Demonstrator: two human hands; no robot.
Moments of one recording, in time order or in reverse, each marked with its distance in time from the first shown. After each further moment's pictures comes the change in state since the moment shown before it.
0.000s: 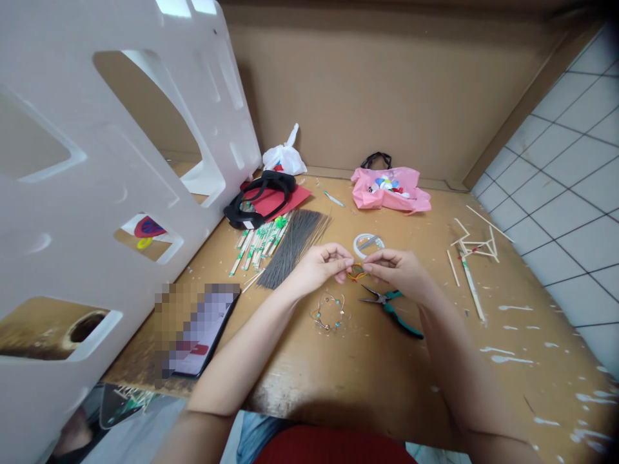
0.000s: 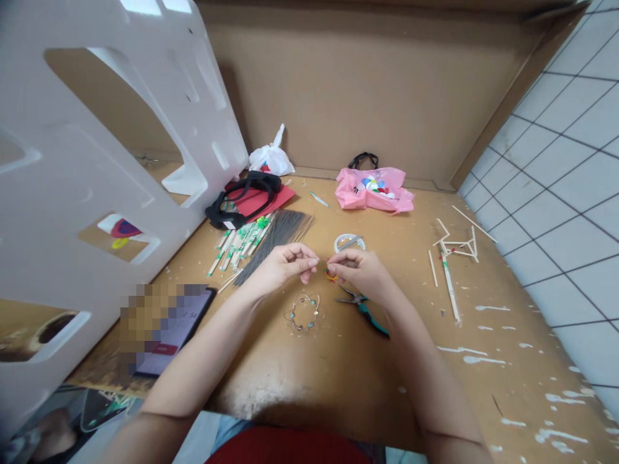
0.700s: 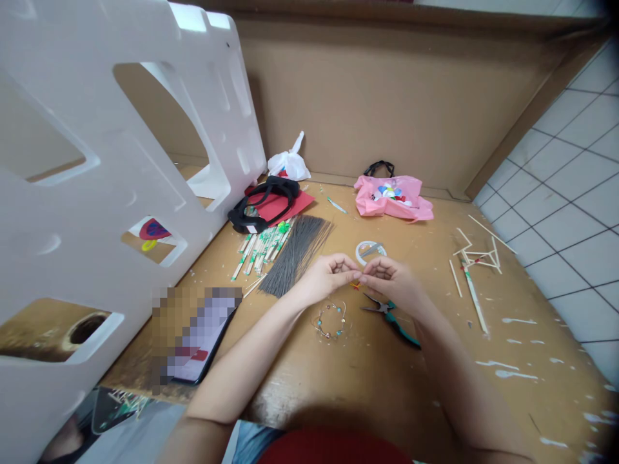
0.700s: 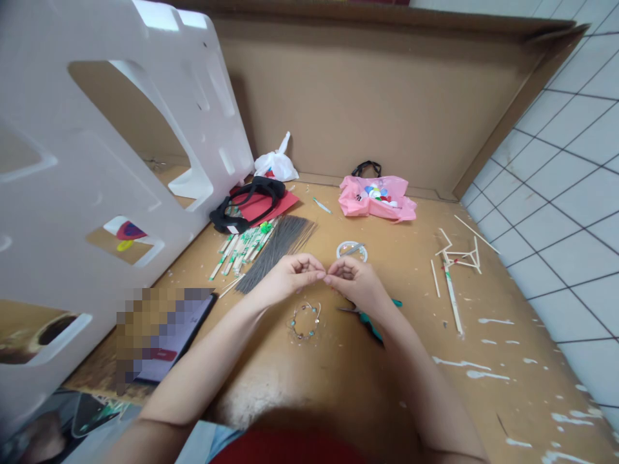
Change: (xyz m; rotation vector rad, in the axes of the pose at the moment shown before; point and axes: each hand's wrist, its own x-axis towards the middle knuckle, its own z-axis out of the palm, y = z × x) left_hand 0.000 0.000 0.003 0.151 0.009 0.012; right_hand 0.001 0.007 0.012 0.075 -0.016 -0.010
